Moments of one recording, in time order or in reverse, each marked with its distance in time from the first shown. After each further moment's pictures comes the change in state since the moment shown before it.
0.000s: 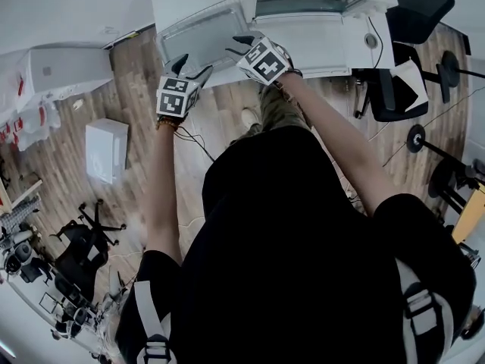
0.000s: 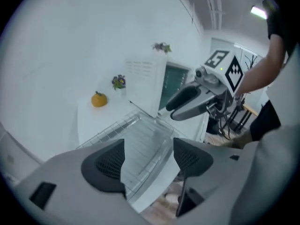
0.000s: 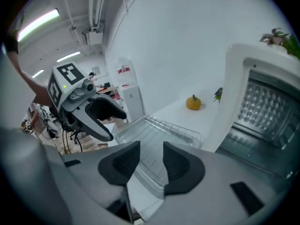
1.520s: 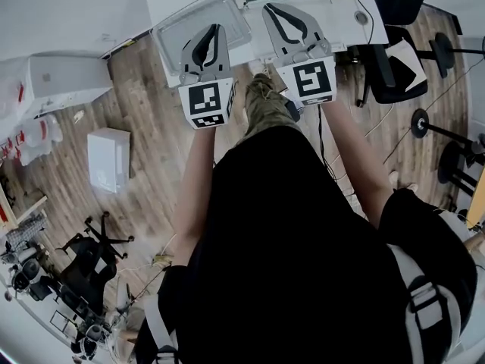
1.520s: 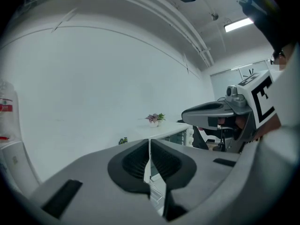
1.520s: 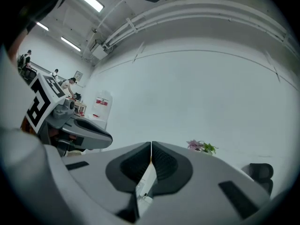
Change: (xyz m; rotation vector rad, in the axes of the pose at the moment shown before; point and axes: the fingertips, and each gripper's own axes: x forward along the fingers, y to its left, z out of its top) left arm -0.125 -0.095 0.144 -0.003 -0.679 0.258; right arm -0.236 0.026 0.094 -0.183 -0.579 -0.580
